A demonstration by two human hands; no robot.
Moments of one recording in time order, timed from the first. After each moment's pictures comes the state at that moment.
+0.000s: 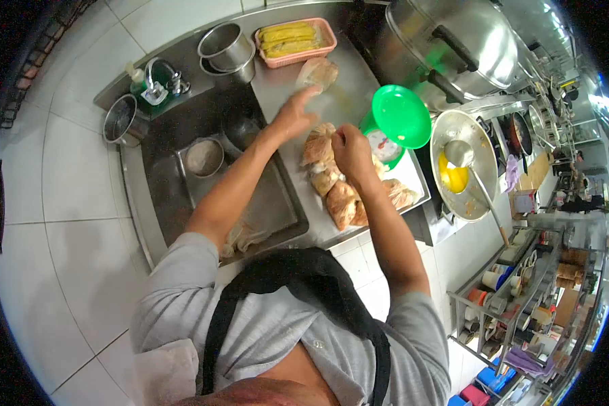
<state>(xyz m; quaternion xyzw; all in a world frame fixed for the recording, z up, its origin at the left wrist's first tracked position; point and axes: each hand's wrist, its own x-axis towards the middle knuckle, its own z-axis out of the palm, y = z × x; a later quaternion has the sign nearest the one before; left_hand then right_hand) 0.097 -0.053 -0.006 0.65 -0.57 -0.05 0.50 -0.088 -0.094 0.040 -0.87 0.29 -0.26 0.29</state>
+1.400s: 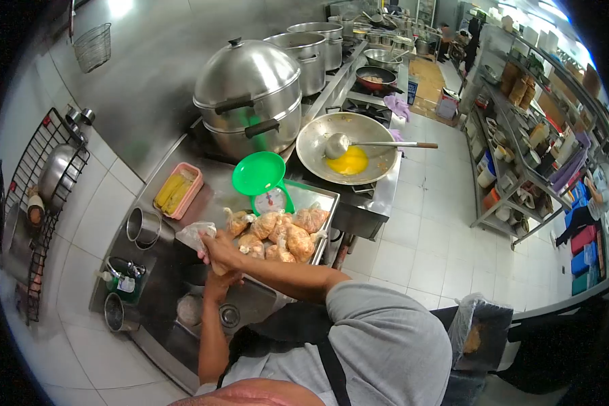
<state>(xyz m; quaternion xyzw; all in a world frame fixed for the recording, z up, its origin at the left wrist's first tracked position) 0.022 0.089 0.036 0.56 -0.42 -0.54 0.47 -0.057 -0.001 0.068 -0.46 0.24 -0.35 0.78</state>
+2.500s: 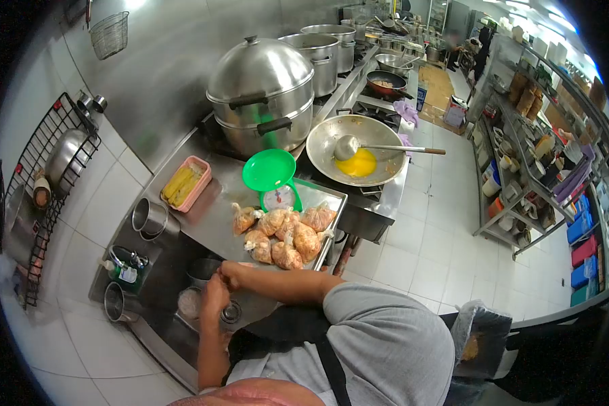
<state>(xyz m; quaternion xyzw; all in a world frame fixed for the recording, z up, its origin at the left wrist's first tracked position) 0.035 0.131 0.040 0.80 -0.54 -0.19 0.19 -0.005 0.030 -0.044 -0.13 0.36 -0.04 0.92</state>
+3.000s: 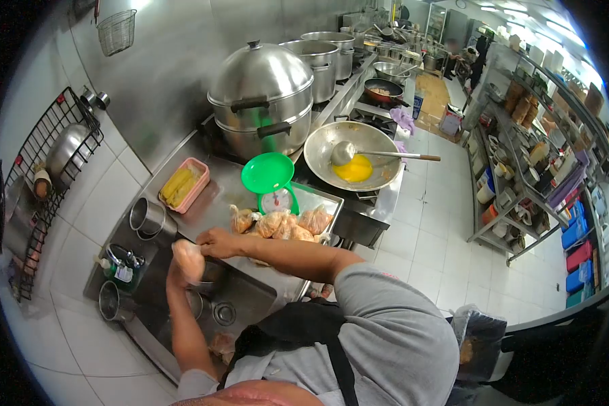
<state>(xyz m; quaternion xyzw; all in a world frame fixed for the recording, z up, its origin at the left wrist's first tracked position) 0.139 0.084 0.039 0.45 -0.36 -0.59 0.56 -0.053 -0.026 0.081 -0.89 0.05 -0.26 0.38</state>
